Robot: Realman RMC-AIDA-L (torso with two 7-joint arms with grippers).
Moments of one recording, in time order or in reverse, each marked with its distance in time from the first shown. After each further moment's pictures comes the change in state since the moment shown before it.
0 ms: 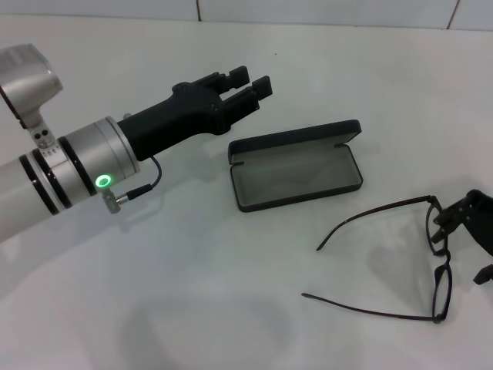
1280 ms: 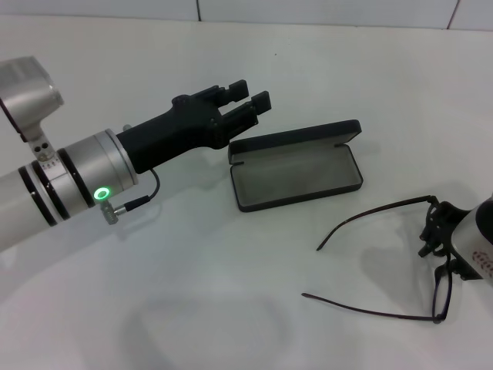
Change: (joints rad) left arm 0.009 0.001 0.003 -0.025 0.010 0.020 0.031; right arm 0.007 0.002 -0.133 0.196 -0.036 0.237 0.035
